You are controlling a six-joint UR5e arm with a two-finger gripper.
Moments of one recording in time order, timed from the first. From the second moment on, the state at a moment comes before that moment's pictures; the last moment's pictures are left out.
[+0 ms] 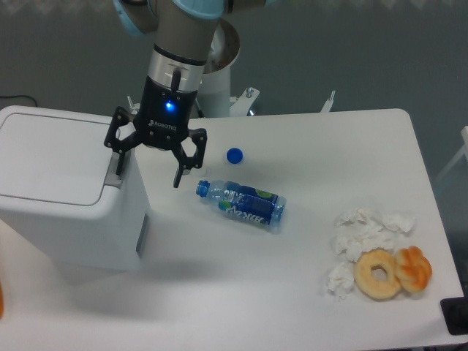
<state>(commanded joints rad) 2.35 -1.58 -1.79 -0.87 1.08 0.23</state>
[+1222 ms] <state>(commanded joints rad) 2.36 -1.59 -1.76 -0.87 1.08 0.23</state>
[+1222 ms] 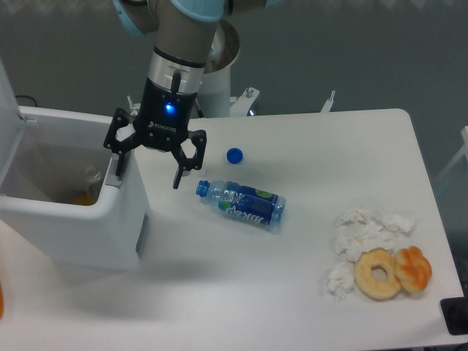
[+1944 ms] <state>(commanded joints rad) 2.43 -1.62 -1.66 -0.87 1.13 0.54</state>
